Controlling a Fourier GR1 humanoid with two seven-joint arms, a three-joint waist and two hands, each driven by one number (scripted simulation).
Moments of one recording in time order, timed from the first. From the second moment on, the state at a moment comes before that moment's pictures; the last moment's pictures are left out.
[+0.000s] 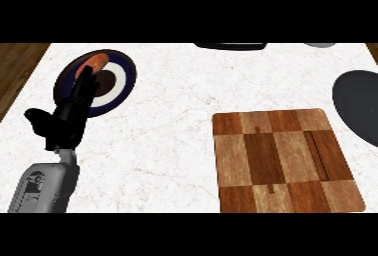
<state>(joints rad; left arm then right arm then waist) -0.28 0.17 0.06 -1.45 0.01 0.06 0.07 -0.51 -0.68 -0.49 -0.81 0.63 0.01 -0.52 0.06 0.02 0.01</state>
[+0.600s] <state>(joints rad) -0.32 0.17 0.06 -1.44 0.01 0.05 0.08 -0.67 -0.70 -0.51 -0.38 0.68 -0.03 -0.62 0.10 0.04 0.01</state>
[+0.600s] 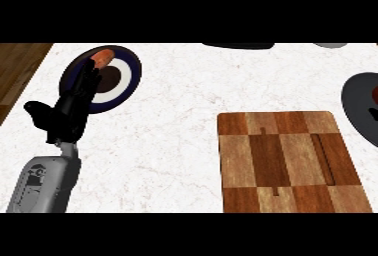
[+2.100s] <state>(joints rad) -0.24 0.20 0.11 -1.46 0.03 0.06 0.08 -0.55 -0.97 -0.72 -0.16 0.42 0.55 -0.79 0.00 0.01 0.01</state>
